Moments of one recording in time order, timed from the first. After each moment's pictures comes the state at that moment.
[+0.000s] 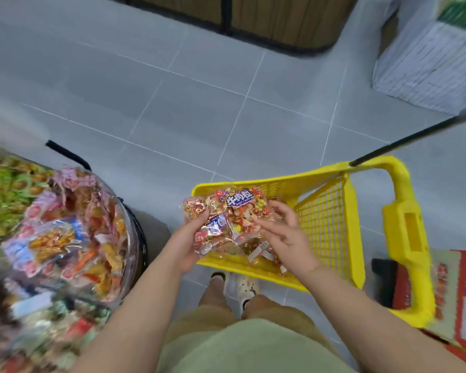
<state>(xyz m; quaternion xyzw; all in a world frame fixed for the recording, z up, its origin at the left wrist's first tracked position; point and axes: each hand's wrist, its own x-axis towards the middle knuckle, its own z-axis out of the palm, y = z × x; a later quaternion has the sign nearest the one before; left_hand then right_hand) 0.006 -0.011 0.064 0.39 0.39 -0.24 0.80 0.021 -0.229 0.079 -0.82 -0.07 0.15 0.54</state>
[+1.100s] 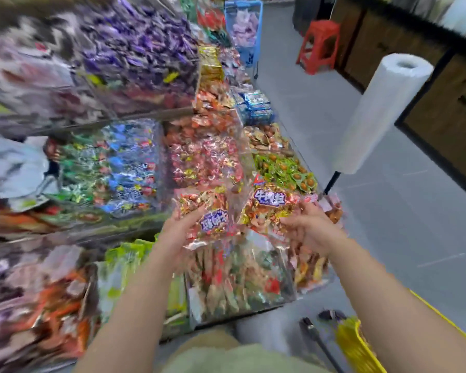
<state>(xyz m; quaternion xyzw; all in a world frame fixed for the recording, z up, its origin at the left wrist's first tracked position) -0.352 0.283 0.183 0.37 0.54 0.30 0.69 -0.098 0.189 0.172 -0.60 -0.19 0.58 0.51</state>
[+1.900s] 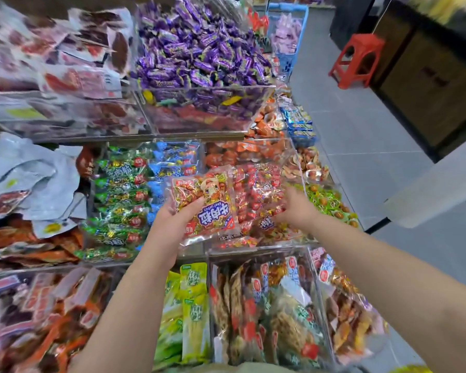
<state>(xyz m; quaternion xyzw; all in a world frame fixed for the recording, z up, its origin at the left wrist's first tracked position) -0.410 0.417 0.202 0.40 0.52 0.38 0.65 -0.130 0.409 0.163 -0.78 -0.51 0.34 0.11</state>
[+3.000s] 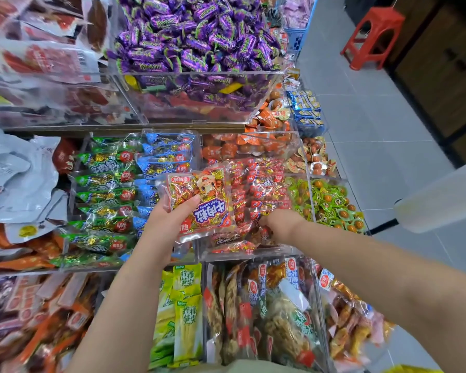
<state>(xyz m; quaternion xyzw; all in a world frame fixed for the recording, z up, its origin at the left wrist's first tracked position) -0.397 0.444 0.181 0.38 0.54 0.37 0.65 -0.148 0.429 0.132 -0.61 -0.71 0.21 -0.28</state>
